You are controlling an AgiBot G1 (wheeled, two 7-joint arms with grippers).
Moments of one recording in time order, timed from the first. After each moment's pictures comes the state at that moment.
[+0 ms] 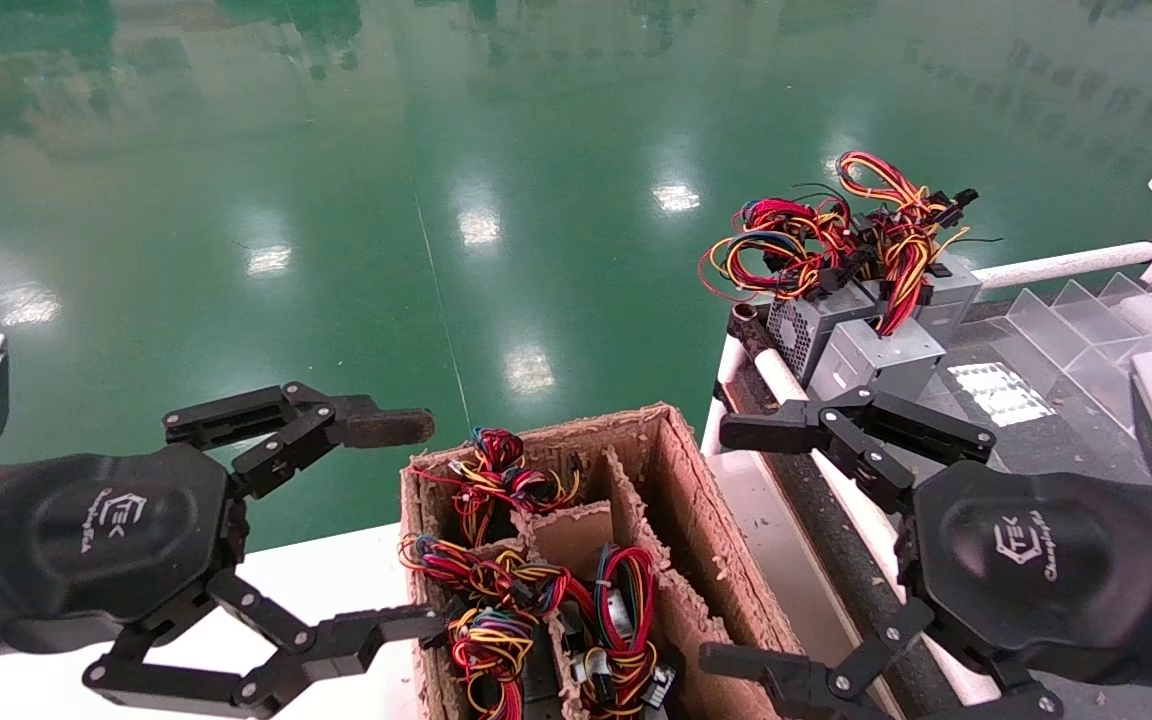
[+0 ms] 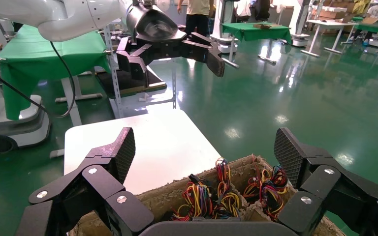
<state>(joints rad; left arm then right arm) -1.09 0.59 0.34 -1.27 0.69 1.47 -0.15 1.08 -0.61 -0.28 1.28 -0.73 -1.50 0.19</state>
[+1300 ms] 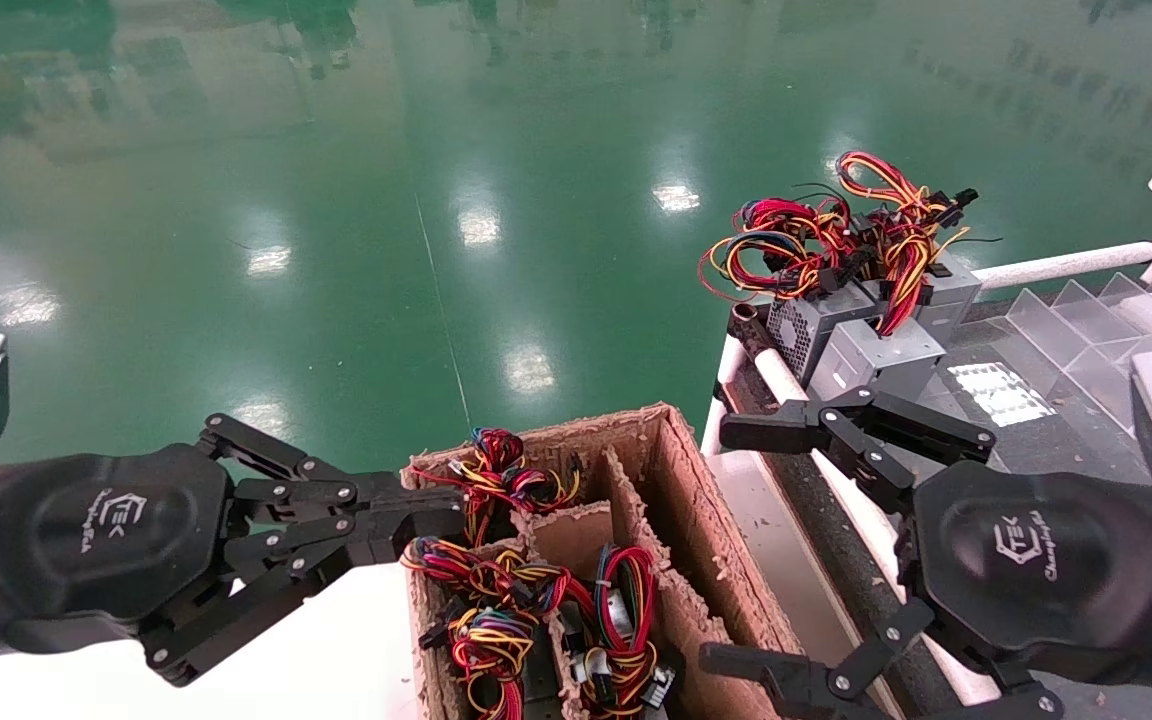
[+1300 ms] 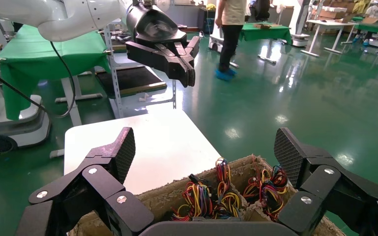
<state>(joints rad) -1.09 0.59 0.34 -1.27 0.69 1.47 -0.15 1.08 -0.61 -0.28 1.28 -0.73 -1.50 0.19</state>
